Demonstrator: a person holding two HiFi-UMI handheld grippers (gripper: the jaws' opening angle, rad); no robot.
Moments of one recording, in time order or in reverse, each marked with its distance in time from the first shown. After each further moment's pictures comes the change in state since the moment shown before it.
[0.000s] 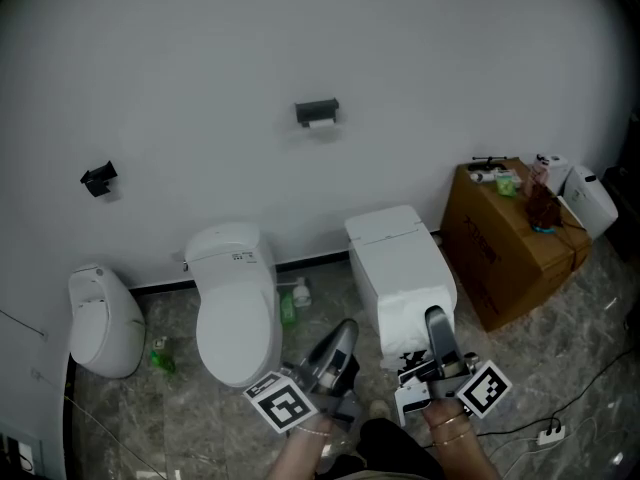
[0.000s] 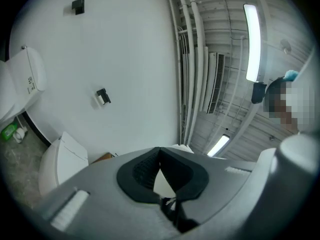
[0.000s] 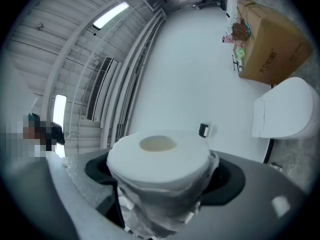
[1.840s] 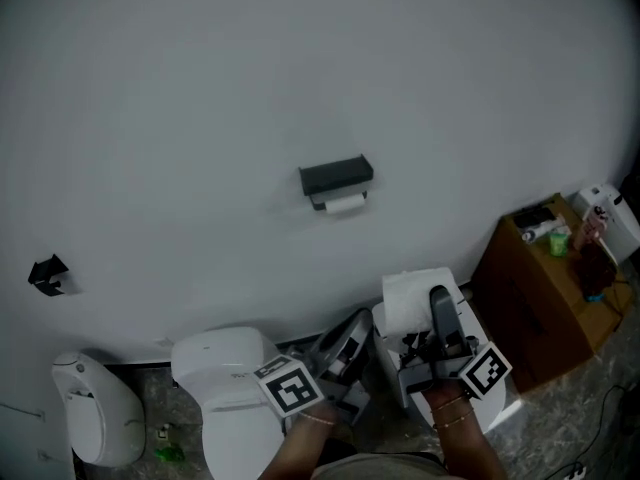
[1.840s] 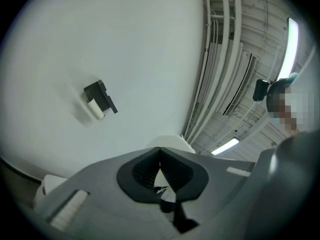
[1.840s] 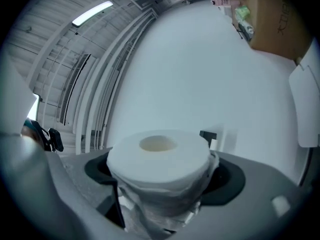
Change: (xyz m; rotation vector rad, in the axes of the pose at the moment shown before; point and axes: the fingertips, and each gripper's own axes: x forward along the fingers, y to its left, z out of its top) left arm 0.367 0.368 0.250 -0.018 0.153 -0.090; right arm 0.504 -0.293 0.062 0.028 -0.089 0.013
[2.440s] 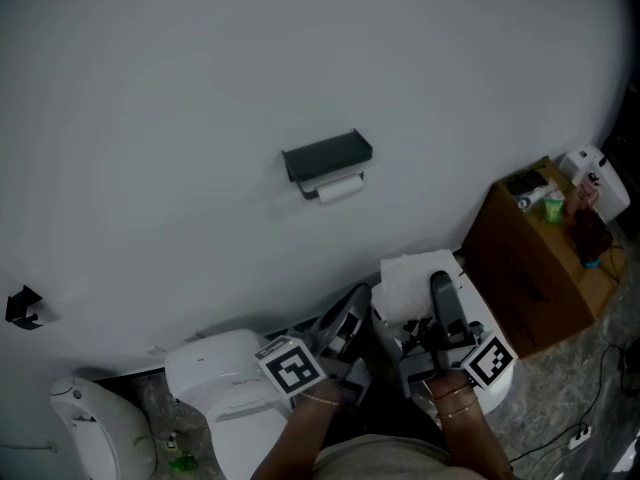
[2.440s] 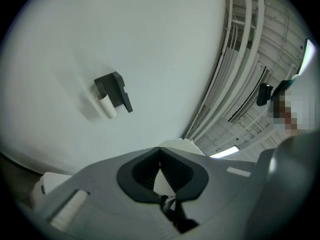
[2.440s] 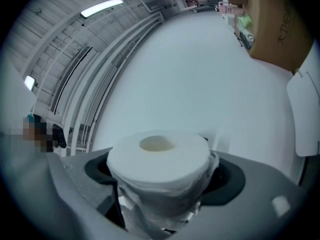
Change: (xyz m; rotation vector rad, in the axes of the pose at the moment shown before) left arm 0.033 0.096 0.033 -0.124 0.058 -0.010; right arm 0.050 -0.055 -0.017 -0.083 -0.064 -0.081
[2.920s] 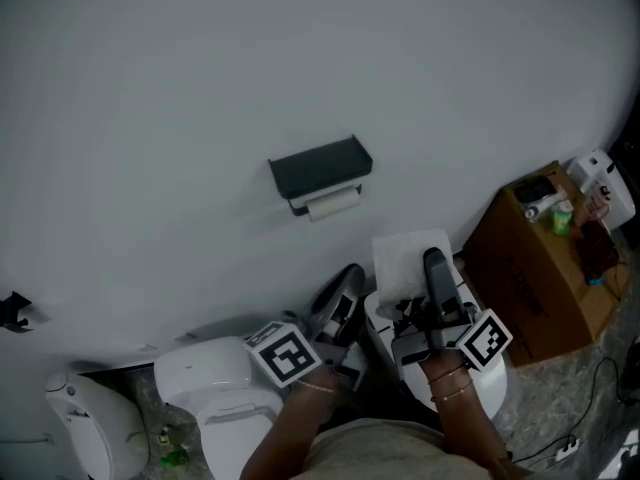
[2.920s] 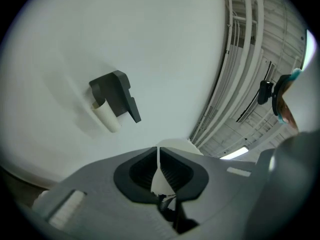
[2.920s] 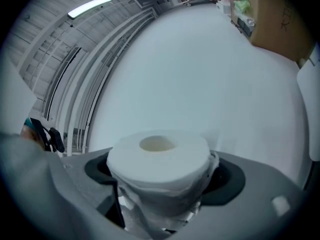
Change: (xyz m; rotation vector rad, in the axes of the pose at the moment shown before) left arm 0.073 0.052 0.041 0.049 -0.053 0.050; right arm 0.086 -0.059 0.034 0.052 0.038 0.011
